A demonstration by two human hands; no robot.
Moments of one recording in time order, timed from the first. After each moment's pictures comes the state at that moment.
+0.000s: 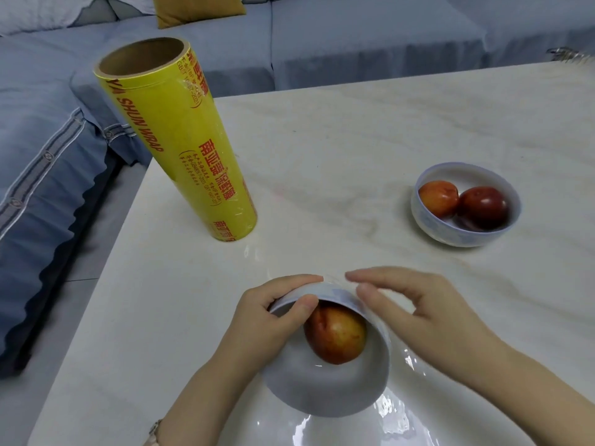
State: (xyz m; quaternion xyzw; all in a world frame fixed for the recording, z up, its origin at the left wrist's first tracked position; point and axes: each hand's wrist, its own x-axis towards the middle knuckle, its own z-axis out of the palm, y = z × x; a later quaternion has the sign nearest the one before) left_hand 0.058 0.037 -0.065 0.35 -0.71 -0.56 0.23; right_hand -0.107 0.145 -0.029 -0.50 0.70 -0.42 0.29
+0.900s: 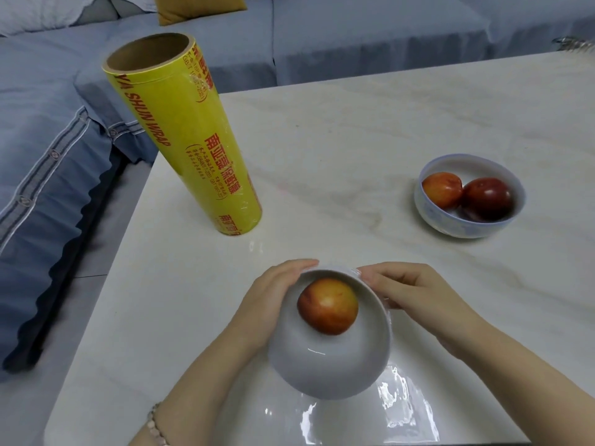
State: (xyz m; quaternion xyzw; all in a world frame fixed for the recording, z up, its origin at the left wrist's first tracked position) left_hand 0.052 0.028 -0.060 0.42 -0.64 -0.62 0.17; right_hand -0.113 0.134 -0.055 -0.32 0.66 -0.48 0.48
